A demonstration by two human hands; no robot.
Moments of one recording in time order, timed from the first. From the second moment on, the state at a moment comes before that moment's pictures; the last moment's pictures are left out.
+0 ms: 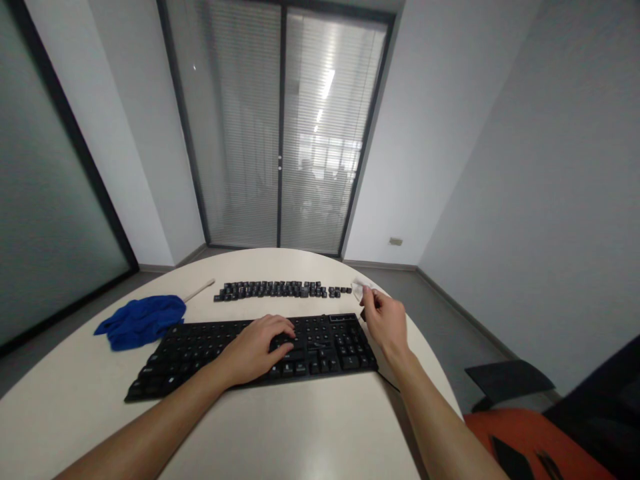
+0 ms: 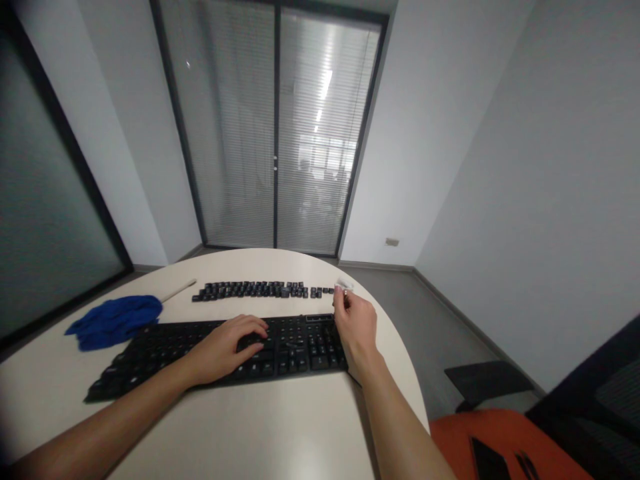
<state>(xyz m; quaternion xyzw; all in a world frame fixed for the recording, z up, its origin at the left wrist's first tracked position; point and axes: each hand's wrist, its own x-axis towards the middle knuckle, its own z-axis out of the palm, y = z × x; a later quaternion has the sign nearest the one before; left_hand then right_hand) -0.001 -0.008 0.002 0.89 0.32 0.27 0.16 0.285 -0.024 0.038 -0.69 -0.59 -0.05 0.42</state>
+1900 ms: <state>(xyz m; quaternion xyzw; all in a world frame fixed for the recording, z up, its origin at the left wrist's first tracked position) -0.001 -0.008 0.003 0.89 0.32 0.27 0.17 0.312 -0.026 0.040 -0.63 -0.71 0.14 0.28</state>
